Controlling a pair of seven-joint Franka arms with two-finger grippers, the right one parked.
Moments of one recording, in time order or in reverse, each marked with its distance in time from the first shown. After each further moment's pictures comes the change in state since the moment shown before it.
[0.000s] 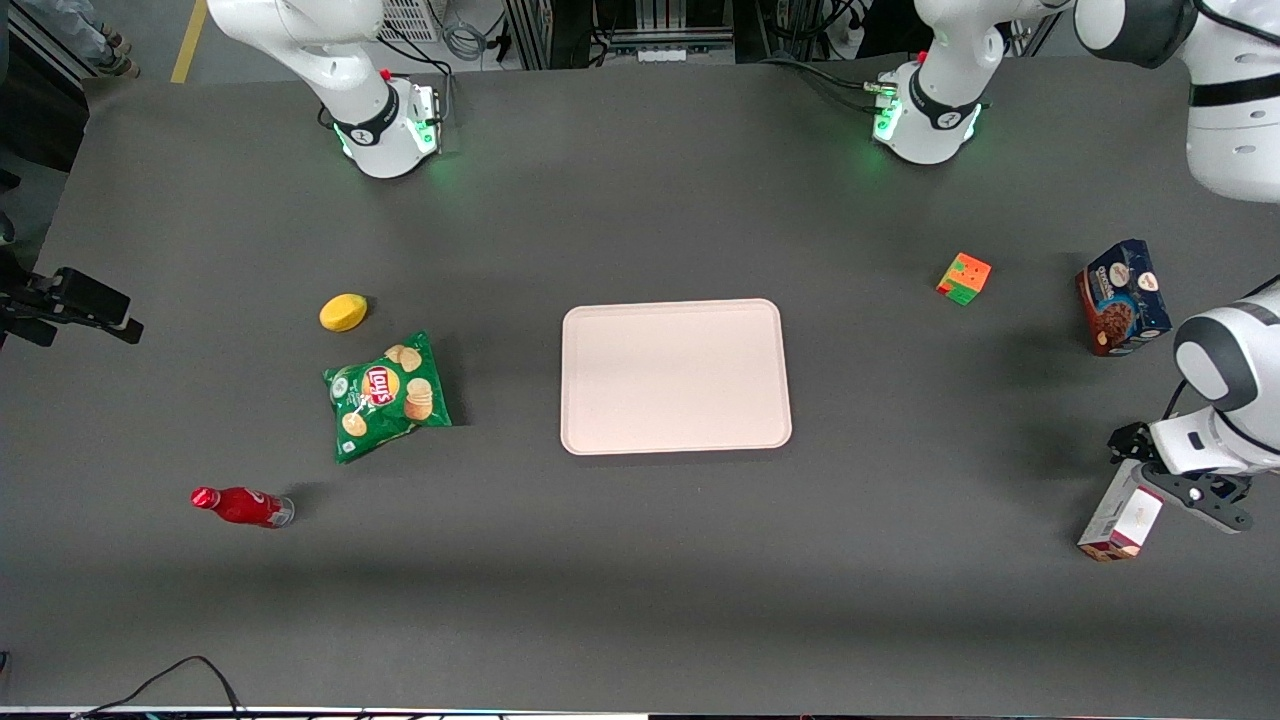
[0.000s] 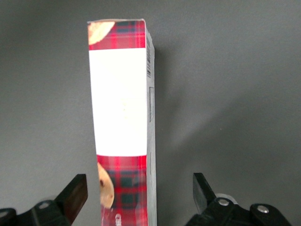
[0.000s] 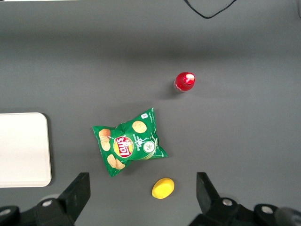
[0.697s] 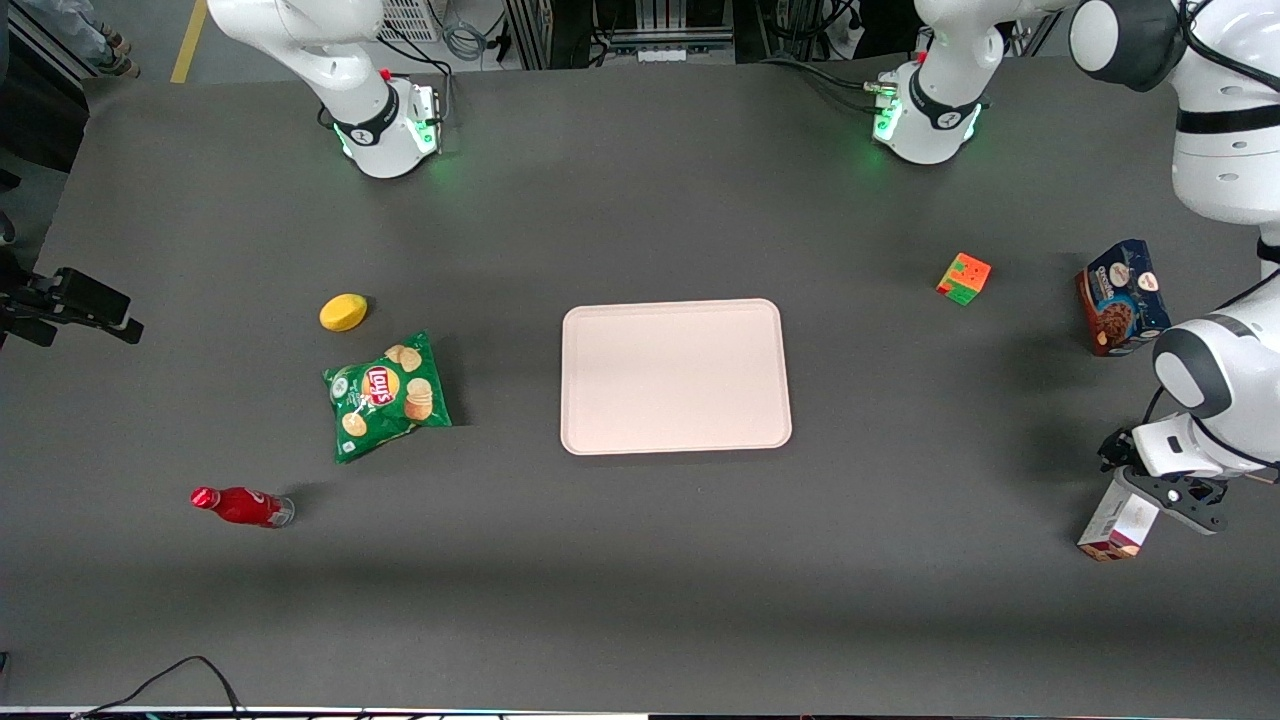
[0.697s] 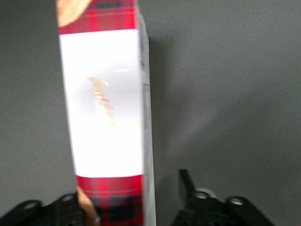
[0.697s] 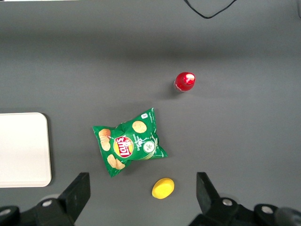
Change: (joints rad) arm 0.003 0.057 0.000 0.001 -0.027 0.062 0.044
